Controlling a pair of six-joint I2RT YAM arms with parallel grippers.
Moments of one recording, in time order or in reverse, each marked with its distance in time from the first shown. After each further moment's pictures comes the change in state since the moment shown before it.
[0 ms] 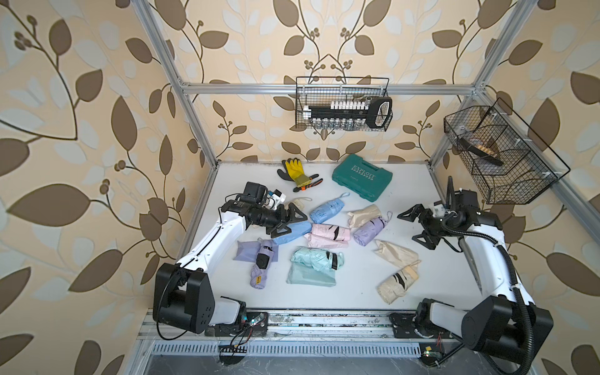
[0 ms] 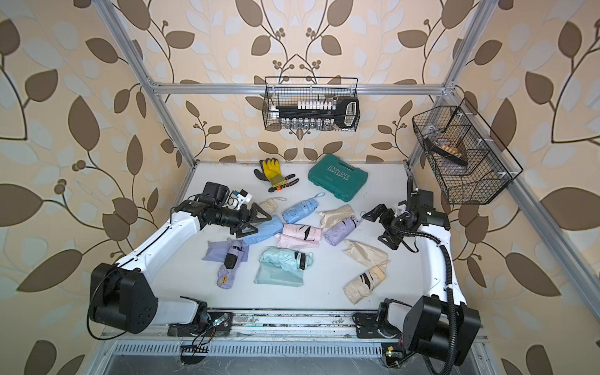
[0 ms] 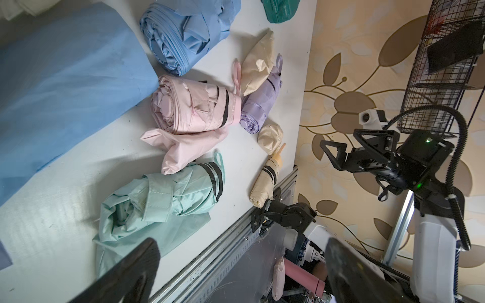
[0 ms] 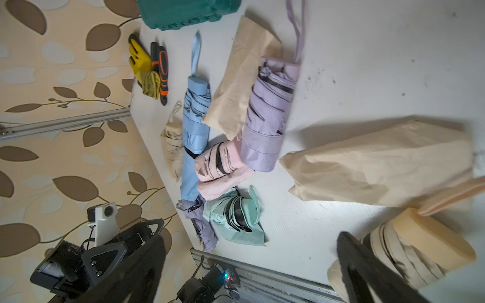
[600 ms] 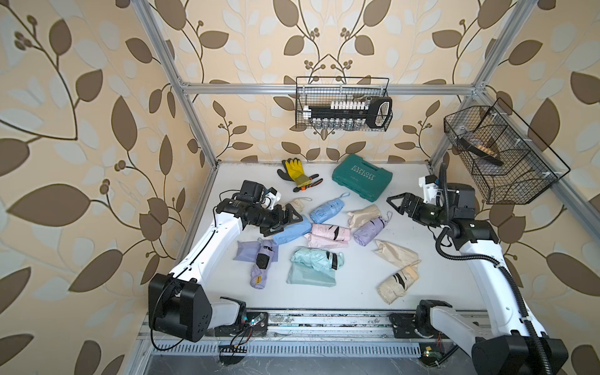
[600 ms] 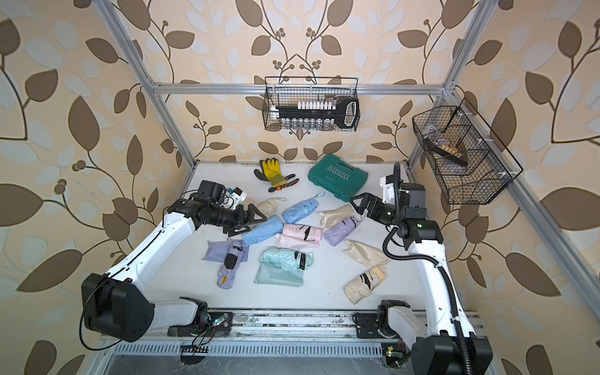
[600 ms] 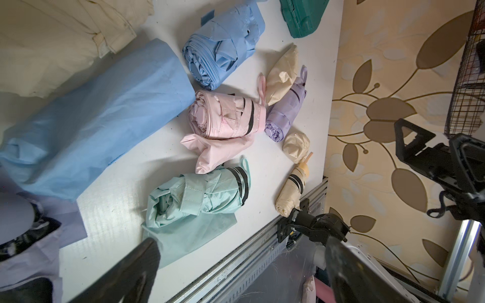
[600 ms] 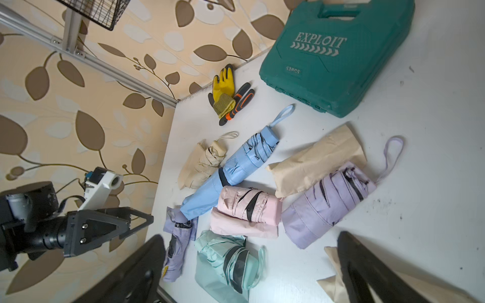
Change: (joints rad) left arm 0.000 -0.042 0.054 -0.119 -0.174 0.079; right arm 0.193 -0.166 -0.038 0.394 0.087 -0.171
